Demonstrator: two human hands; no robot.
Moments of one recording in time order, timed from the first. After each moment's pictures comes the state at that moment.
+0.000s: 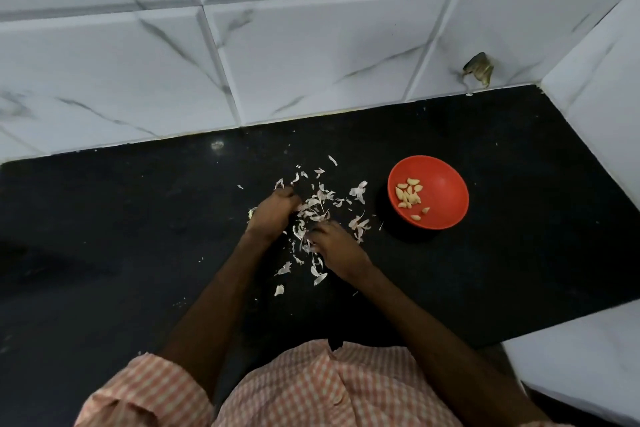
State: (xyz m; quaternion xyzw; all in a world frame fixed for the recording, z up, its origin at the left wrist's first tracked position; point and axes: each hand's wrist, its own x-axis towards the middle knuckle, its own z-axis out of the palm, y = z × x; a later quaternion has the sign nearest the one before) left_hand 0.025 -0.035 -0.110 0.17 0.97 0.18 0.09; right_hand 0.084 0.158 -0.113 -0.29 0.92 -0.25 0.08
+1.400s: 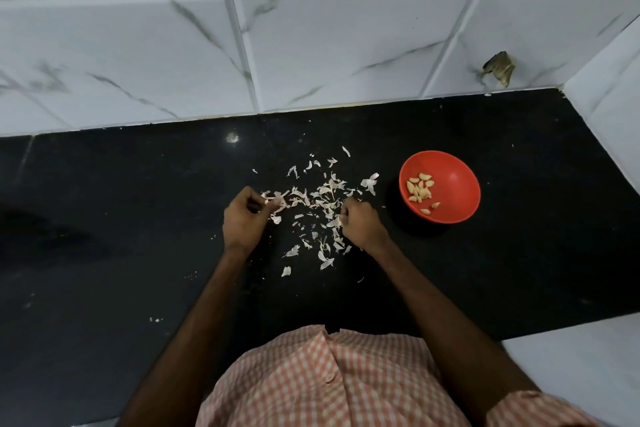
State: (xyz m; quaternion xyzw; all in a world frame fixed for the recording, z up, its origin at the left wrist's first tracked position) left_hand 0.110 -0.071 -0.080 -0.21 0.83 0.52 -0.05; right_hand 0.060 0.173 -0.094 -0.06 0.95 -0.25 0.16
